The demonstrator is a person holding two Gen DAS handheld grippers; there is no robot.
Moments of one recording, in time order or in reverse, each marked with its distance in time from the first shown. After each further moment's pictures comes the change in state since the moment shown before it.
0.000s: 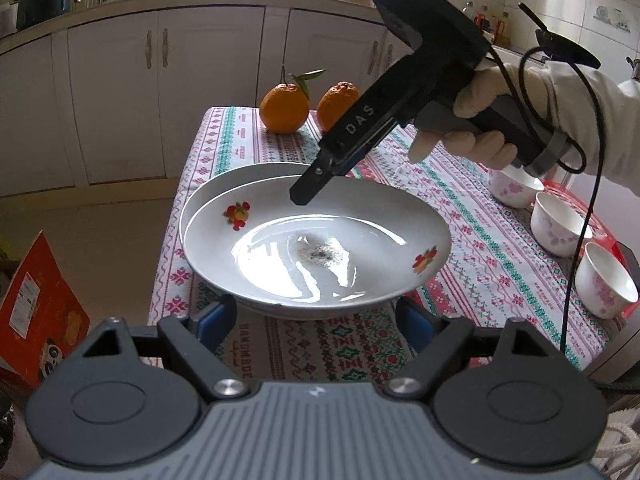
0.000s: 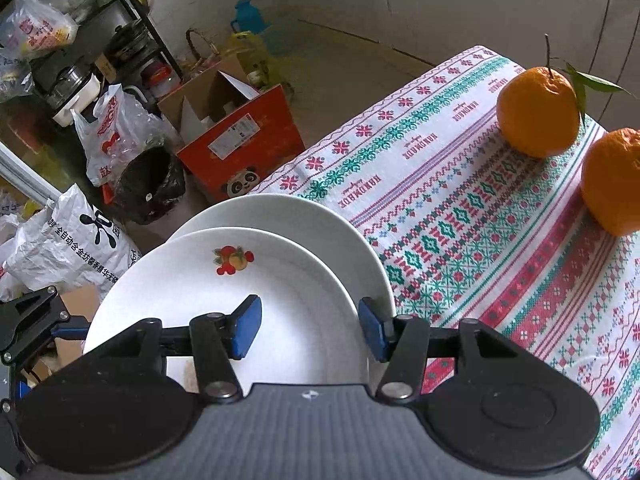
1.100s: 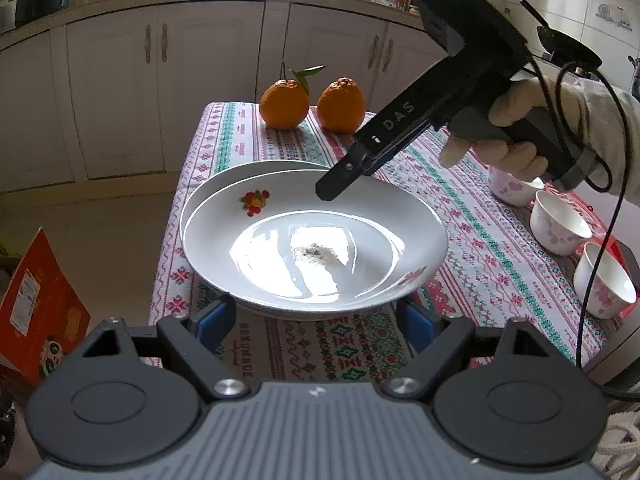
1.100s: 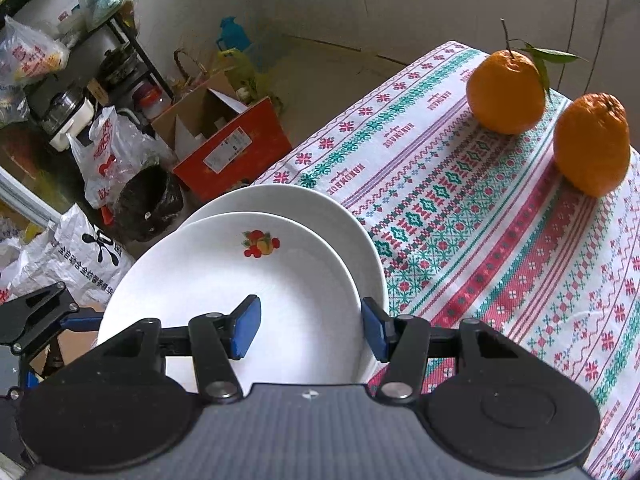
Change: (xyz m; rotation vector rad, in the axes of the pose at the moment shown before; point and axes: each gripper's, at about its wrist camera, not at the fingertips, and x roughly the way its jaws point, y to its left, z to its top) left arm 0.002 0.003 0.005 -0.006 0.025 -0.003; right arm -0.020 -0.006 -0.023 0.081 -0.052 0.002
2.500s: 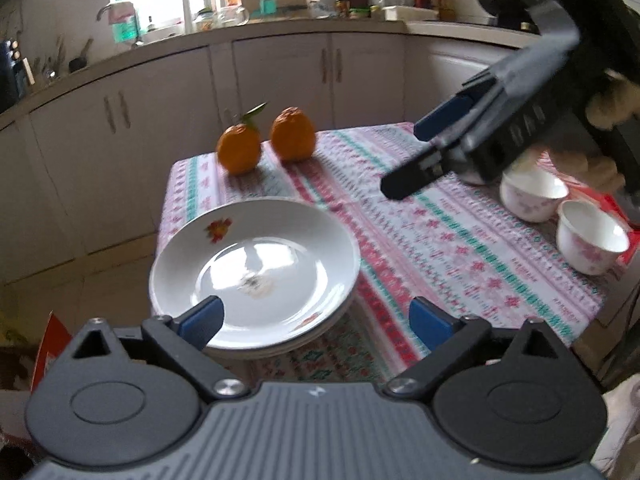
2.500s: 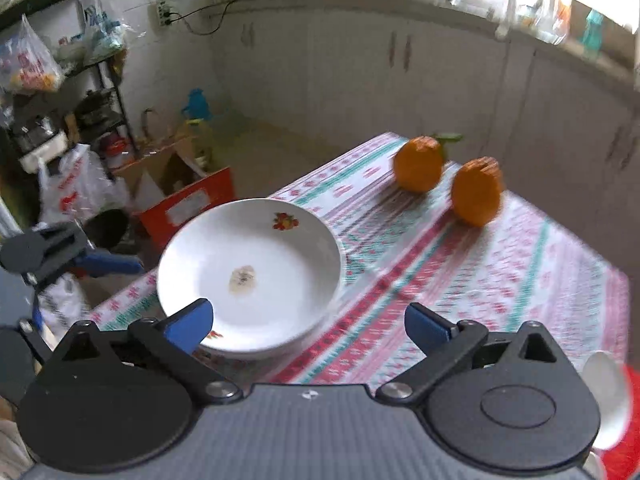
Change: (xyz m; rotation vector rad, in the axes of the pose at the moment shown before) left arm -0.020 -0.053 0.009 0.260 -0.066 0.018; right arm -0.101 0.065 -0.112 -0.120 -0.326 -0.310
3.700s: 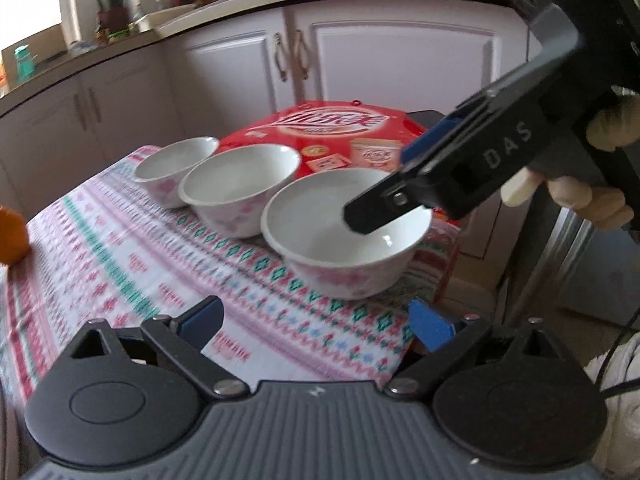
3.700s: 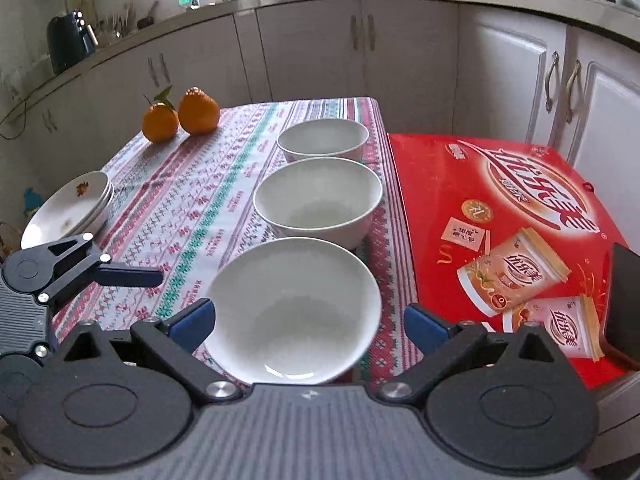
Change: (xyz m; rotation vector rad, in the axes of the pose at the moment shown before) left arm 0.076 -0.226 0.012 0.411 -0.003 -0.453; right arm -0.127 -0.090 -0.227 0.577 -0.026 -0.344
